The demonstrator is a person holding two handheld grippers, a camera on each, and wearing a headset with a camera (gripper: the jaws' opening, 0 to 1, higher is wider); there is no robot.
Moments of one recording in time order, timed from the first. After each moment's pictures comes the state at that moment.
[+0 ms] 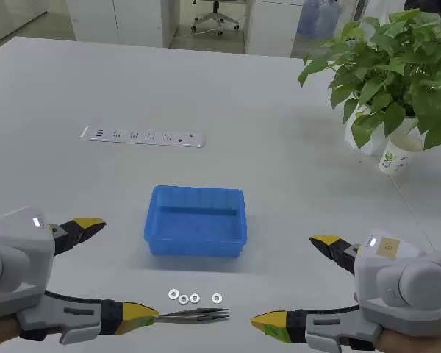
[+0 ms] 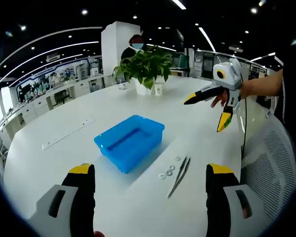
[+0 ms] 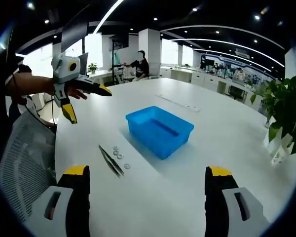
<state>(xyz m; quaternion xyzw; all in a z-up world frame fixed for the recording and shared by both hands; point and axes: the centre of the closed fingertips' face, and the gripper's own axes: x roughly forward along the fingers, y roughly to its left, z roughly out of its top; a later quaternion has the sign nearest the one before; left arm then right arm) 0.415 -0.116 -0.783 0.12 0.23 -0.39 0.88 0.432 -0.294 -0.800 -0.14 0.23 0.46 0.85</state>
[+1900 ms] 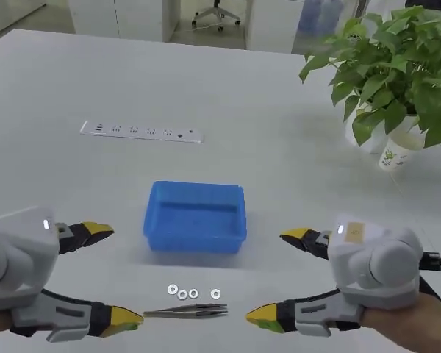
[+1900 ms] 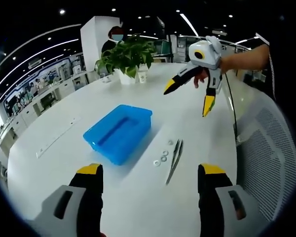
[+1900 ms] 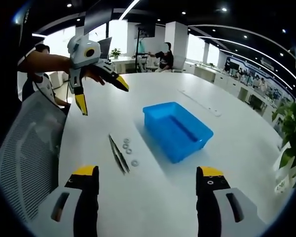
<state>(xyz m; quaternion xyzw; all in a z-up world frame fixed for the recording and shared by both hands) 0.403 -0.114 -0.800 0.19 0.25 -0.45 0.84 0.429 -0.269 -0.812 -0.21 0.24 0.54 0.78</state>
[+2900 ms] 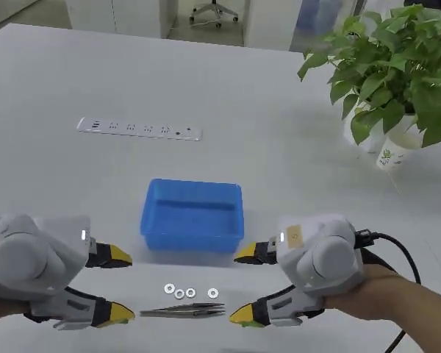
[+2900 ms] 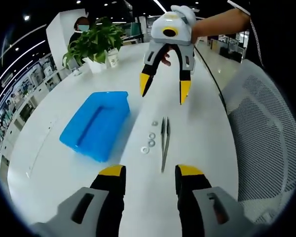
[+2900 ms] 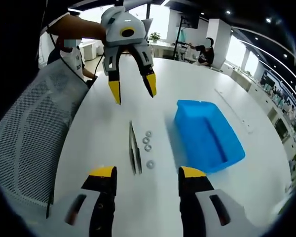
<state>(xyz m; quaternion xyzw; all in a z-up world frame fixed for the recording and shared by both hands) 0.396 -0.125 -0.836 0.28 0.30 -0.53 0.75 0.412 -0.234 -0.844 -0.31 0.24 0.64 0.66</state>
